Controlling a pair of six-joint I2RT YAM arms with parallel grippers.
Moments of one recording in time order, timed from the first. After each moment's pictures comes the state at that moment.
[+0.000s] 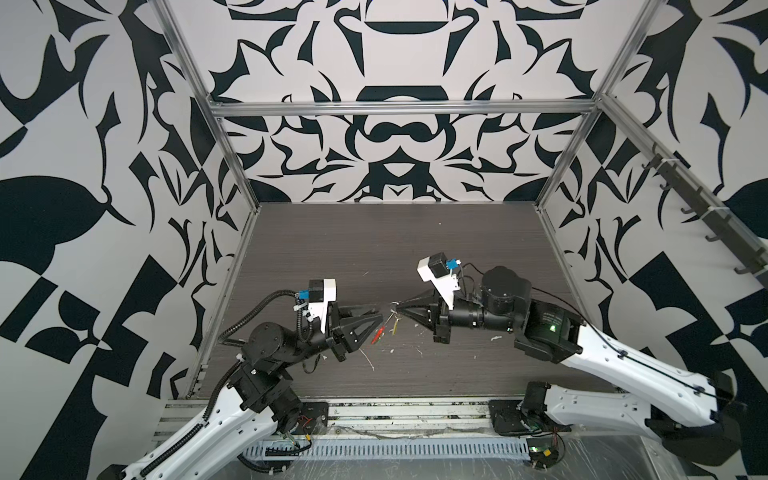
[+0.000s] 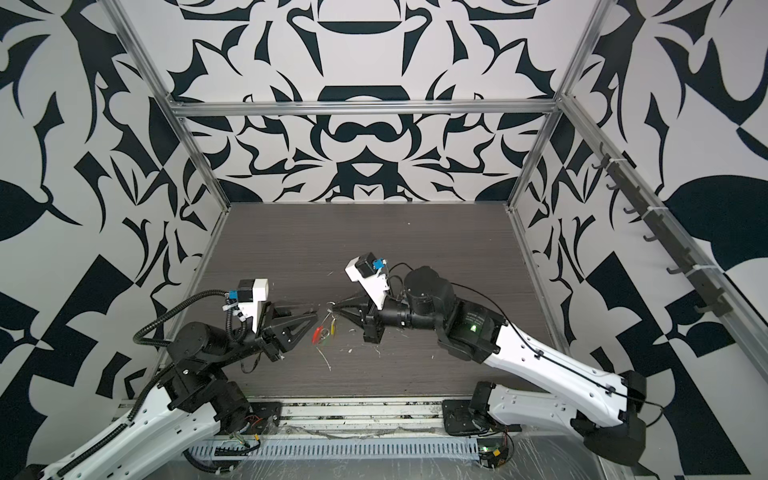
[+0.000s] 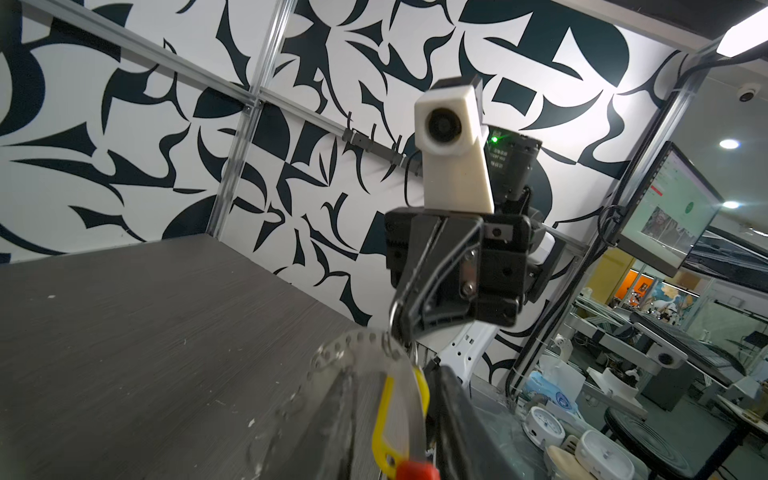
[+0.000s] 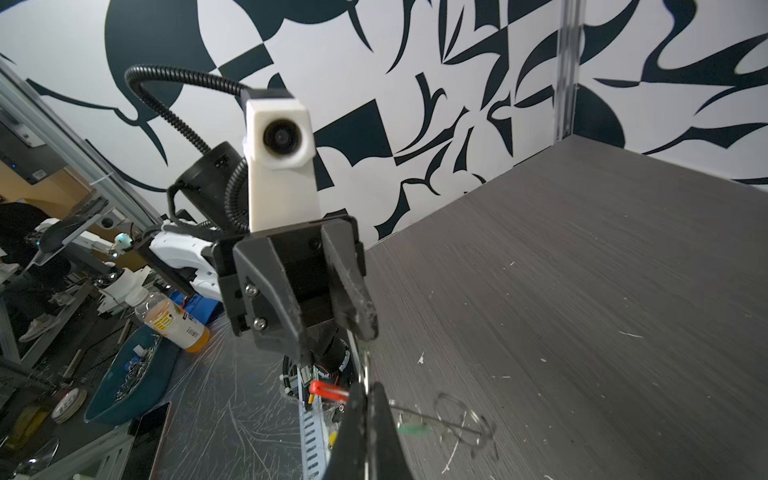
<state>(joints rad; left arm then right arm) -0.82 0.44 0.46 0.26 0.46 -0.55 1.02 1.00 1.10 -0.31 -0.36 0.31</state>
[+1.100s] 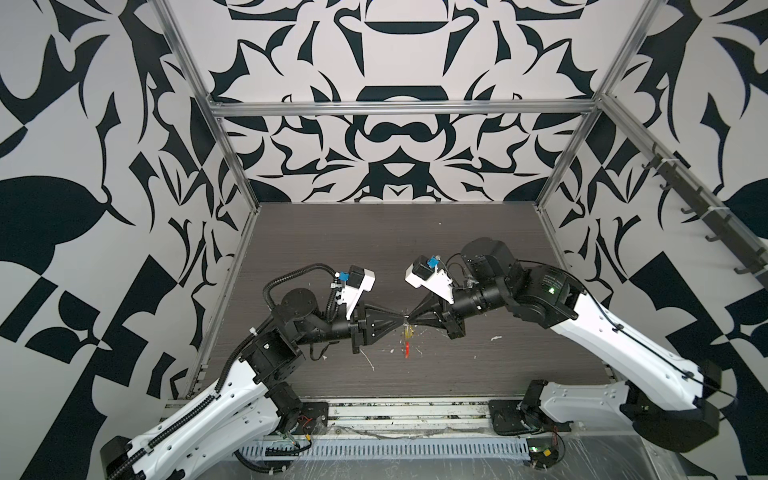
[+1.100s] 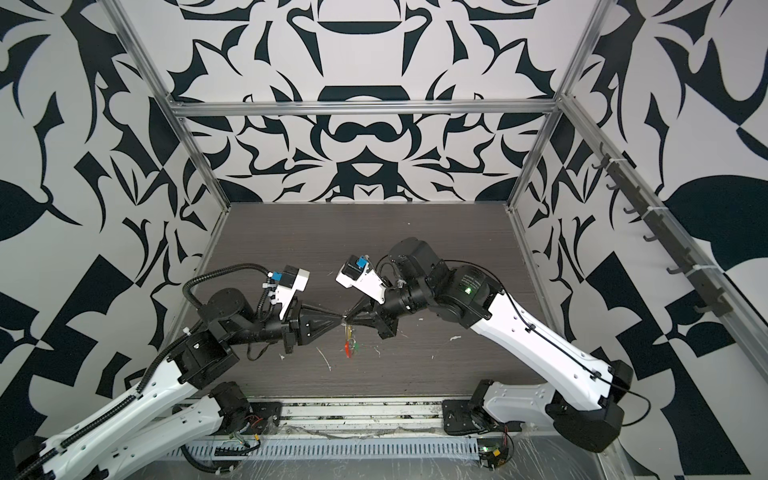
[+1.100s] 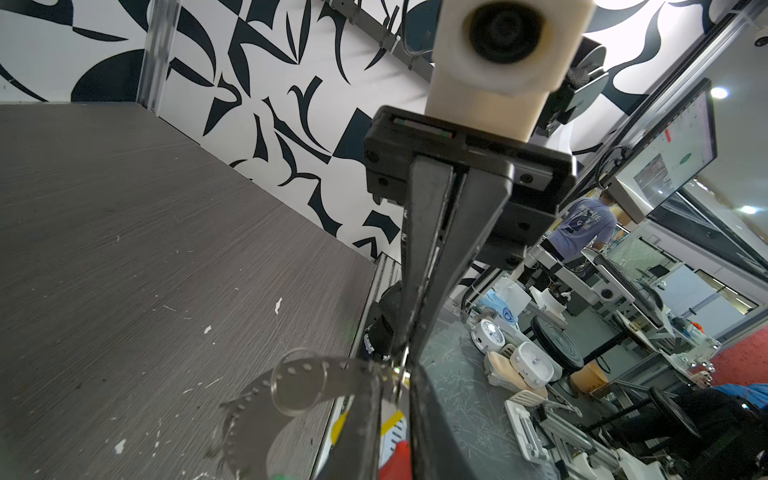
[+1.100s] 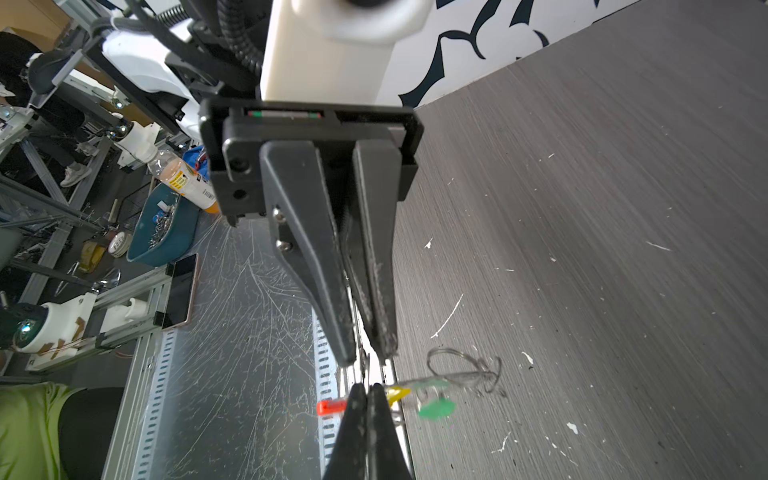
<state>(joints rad) -0.82 0.70 0.66 0.03 0.68 -0.55 0.91 1.20 1.42 -0.90 -0.62 -0.01</state>
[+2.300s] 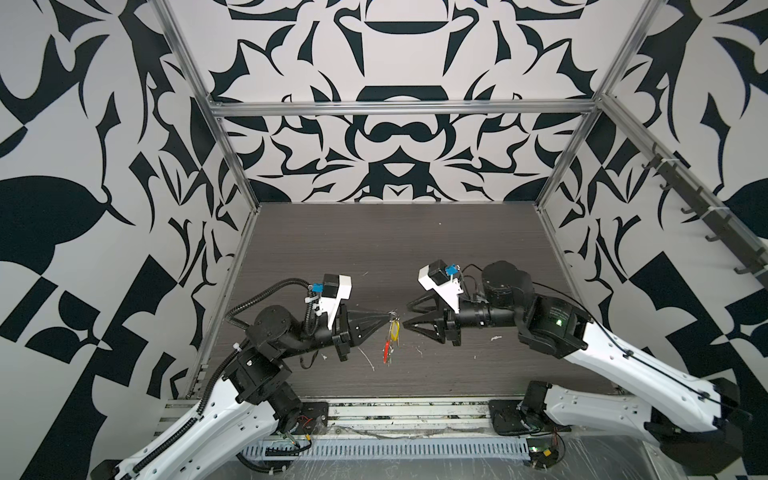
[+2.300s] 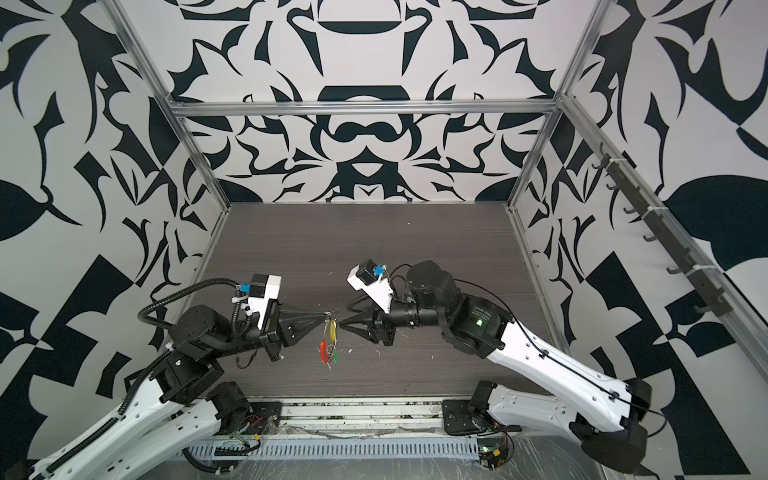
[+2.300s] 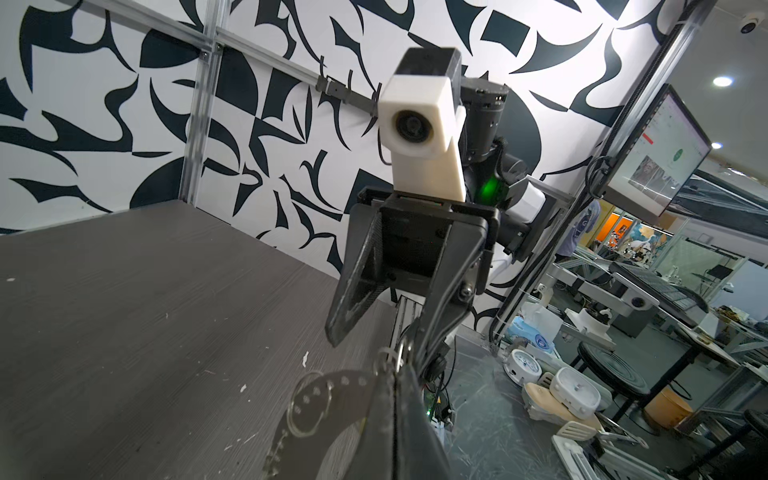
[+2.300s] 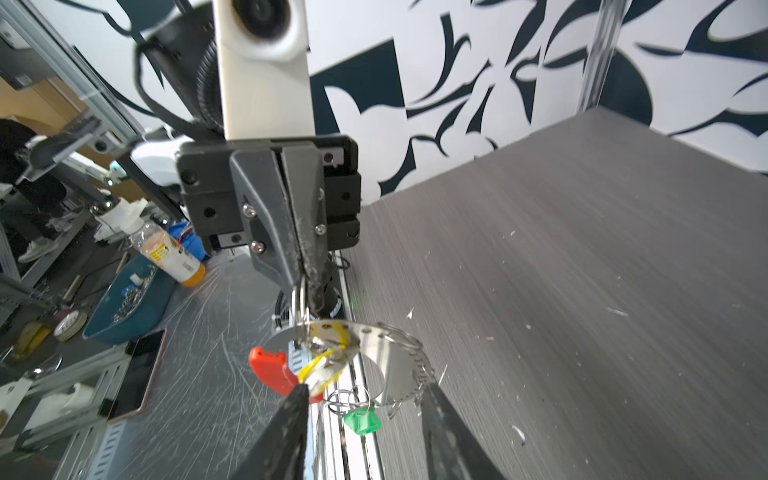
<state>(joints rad) -0.82 0.54 0.60 0.09 0.59 -0.47 0.97 0.98 1.07 -0.40 -0.49 0.17</state>
